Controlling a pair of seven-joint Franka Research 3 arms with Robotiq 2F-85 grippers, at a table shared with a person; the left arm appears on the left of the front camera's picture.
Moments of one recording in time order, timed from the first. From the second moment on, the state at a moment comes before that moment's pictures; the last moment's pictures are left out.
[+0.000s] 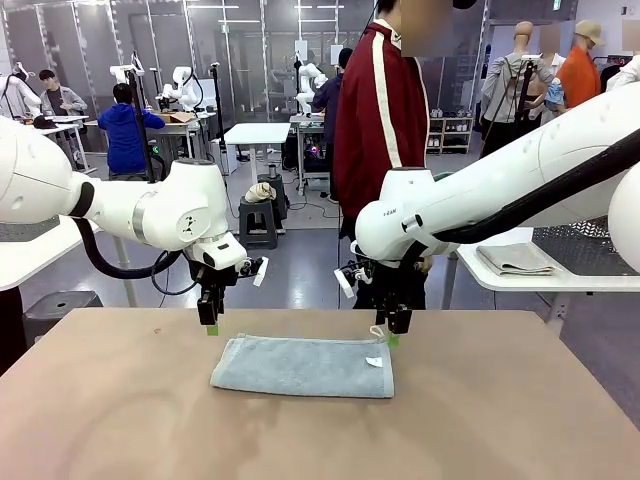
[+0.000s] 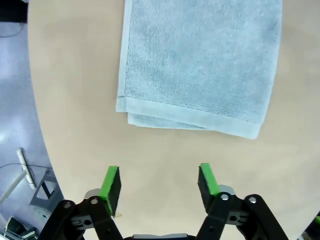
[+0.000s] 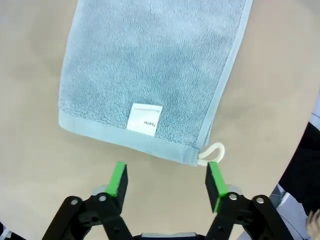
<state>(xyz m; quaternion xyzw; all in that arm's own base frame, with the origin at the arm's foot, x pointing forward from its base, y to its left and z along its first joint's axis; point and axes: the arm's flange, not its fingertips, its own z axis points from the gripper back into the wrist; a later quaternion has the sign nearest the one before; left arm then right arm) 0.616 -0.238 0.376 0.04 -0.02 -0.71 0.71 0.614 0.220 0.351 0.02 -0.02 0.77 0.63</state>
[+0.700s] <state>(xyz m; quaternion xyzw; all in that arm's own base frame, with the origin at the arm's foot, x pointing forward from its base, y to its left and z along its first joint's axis) 0.475 -0.199 0.505 -0.03 -0.12 -0.72 0.68 0.465 0.233 0.489 0.10 -0.06 0.61 0.78</state>
